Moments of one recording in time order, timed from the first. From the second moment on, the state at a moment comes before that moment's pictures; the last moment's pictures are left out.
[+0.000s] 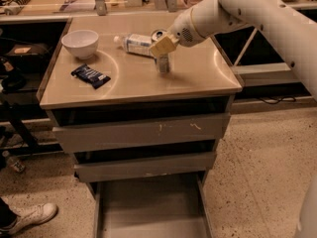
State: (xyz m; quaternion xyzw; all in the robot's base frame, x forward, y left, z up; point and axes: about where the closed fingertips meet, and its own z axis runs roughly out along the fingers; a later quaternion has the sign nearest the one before) arm 0.707 -0.021 0.916 -0.48 0.75 0.19 0.41
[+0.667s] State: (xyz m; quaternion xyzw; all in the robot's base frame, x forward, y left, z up) arm 0.706 -0.022 0.891 -0.49 0.76 0.20 0.37
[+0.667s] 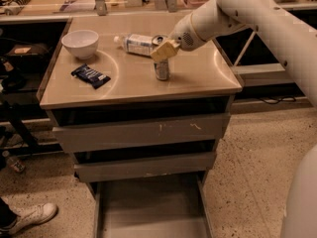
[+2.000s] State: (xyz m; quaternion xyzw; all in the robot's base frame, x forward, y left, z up) arm 0.706 -0.022 0.891 -0.49 0.76 0.20 0.37
